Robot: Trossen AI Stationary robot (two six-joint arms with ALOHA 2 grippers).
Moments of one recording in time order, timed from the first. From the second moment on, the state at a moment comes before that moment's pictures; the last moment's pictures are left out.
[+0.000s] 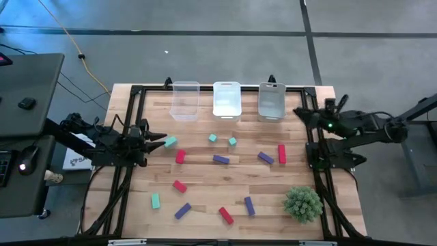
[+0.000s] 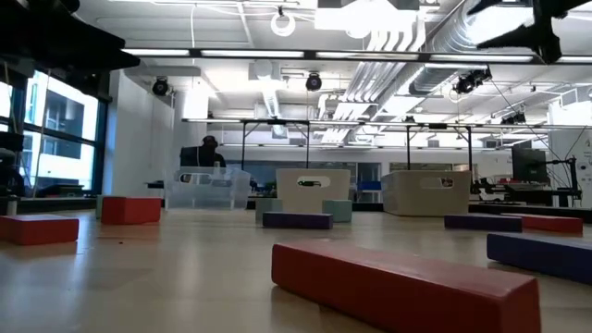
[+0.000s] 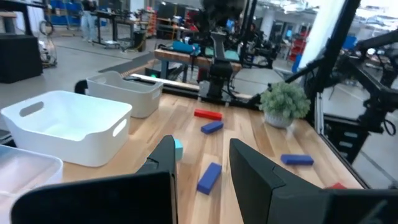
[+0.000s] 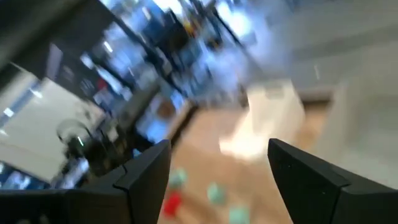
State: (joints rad) left arm -0.33 0.01 0.18 -0.23 -0.57 -0.18; right arm 0.17 0.36 0.72 -0.65 0.70 1.00
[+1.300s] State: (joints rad) left arm -0.33 0.01 0.18 -0.16 -0.65 -0.21; right arm 0.17 1.12 0.74 -1.03 0.10 1.75
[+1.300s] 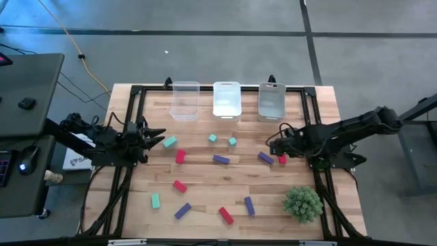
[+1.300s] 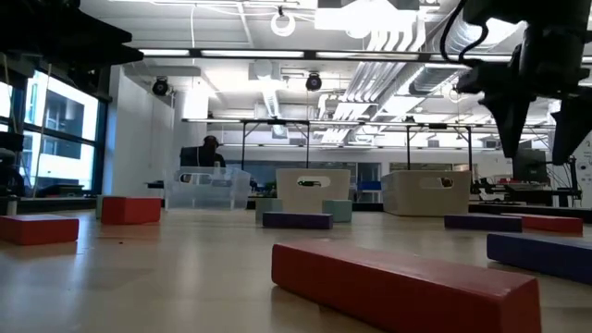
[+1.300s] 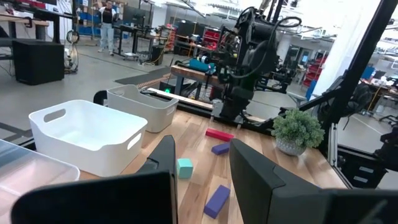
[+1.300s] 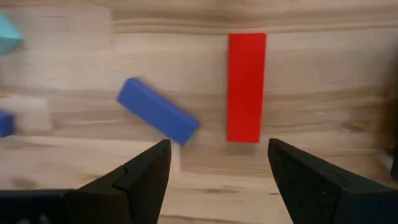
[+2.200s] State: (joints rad) left arm -0.33 0.01 0.18 -0.16 -0.65 -0.21; right arm 0.17 1.49 0.74 -0.98 0.10 1.78
